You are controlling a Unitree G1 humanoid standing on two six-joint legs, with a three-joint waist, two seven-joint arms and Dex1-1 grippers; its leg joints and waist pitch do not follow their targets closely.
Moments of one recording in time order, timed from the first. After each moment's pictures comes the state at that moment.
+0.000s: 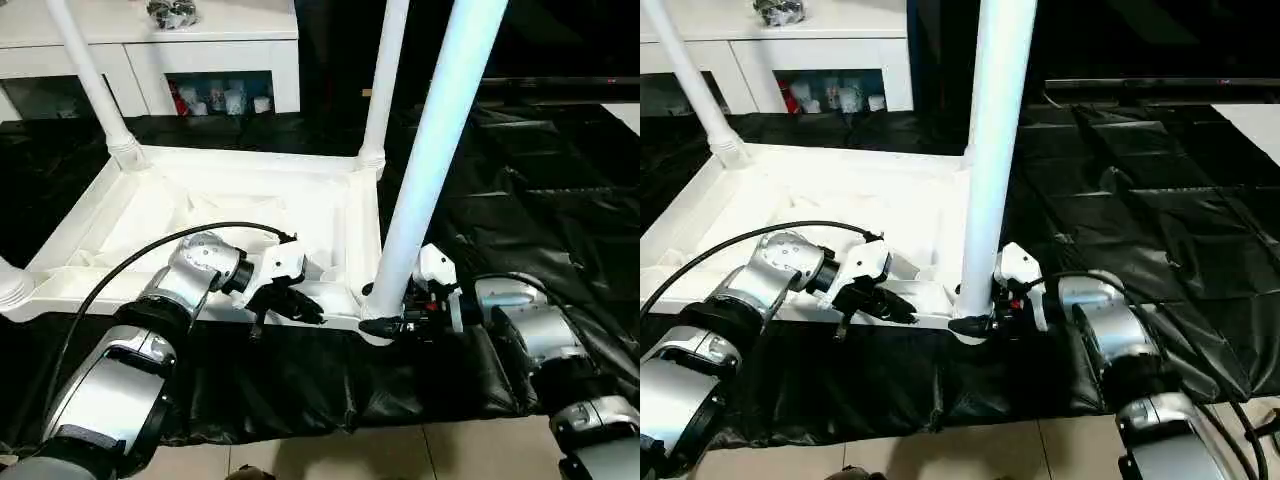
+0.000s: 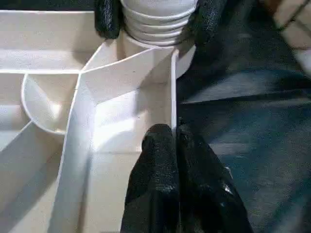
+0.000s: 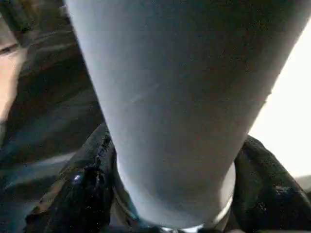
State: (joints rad) left arm -0.81 0.30 -0.27 0.99 0.13 -0.22 -1.39; right arm -0.50 -0.33 0.16 0.63 0.10 0.00 1.21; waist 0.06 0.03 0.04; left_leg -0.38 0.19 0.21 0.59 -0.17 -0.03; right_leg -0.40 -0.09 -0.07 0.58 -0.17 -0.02
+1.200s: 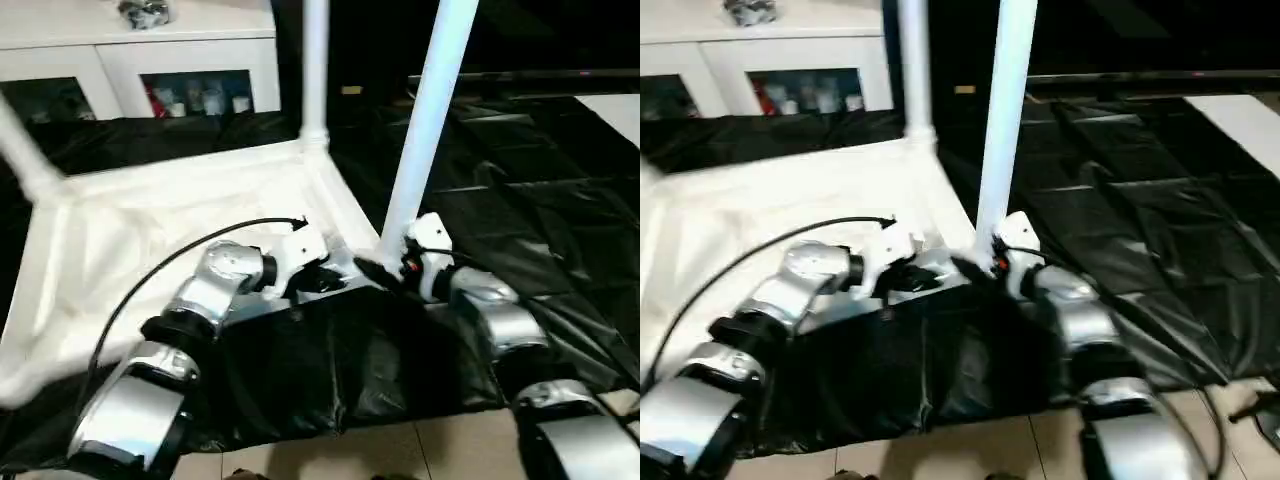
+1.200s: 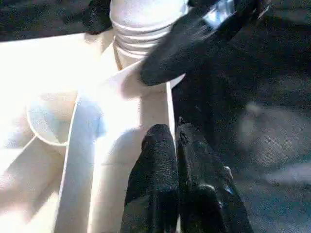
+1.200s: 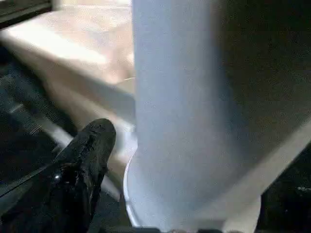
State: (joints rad) left arm -0.75 0.23 -0.24 0.87 0.14 -0.10 -1.15; right arm -0.59 -0.24 0.07 0.83 0.08 -0.09 0.92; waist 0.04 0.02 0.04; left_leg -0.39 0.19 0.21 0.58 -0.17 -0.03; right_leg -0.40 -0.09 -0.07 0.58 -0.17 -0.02
